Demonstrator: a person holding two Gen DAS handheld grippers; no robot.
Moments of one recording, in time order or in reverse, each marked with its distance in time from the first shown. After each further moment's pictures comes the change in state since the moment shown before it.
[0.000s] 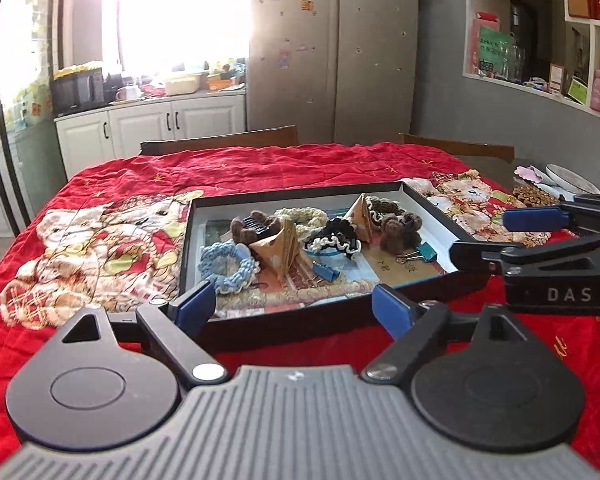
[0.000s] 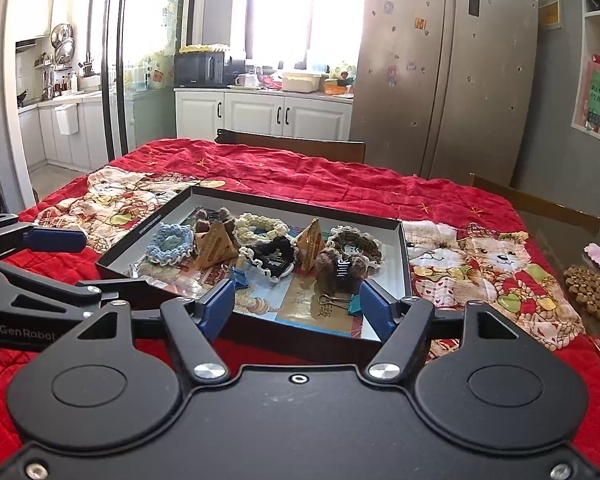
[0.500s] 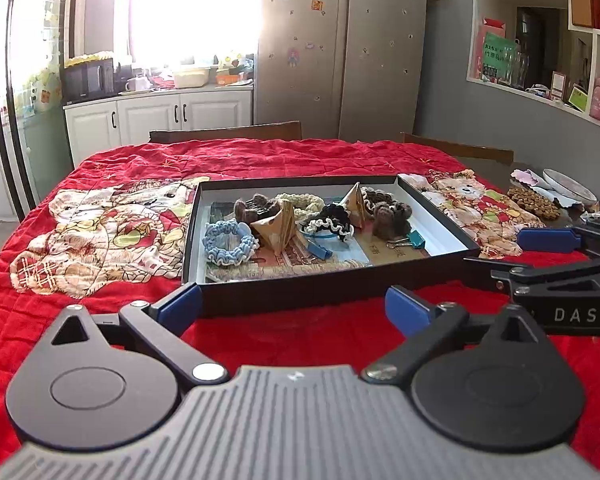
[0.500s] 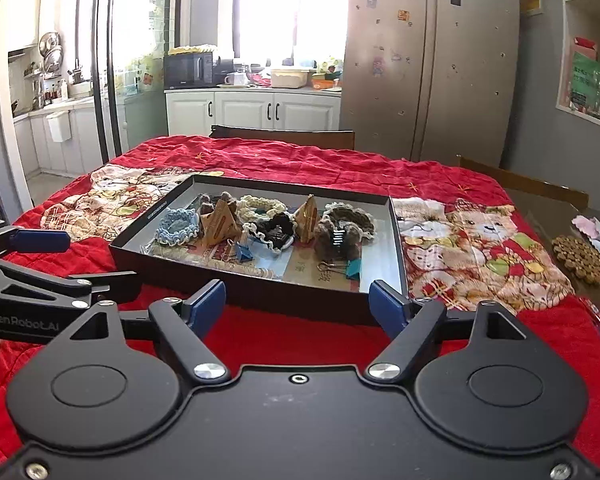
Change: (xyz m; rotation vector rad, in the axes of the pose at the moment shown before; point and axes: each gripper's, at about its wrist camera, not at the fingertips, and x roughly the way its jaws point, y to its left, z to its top) left arm -0.028 -0.006 -0.016 -0.039 0.005 0.005; right arm -0.031 0.001 -0.025 0.058 0.016 -0.016
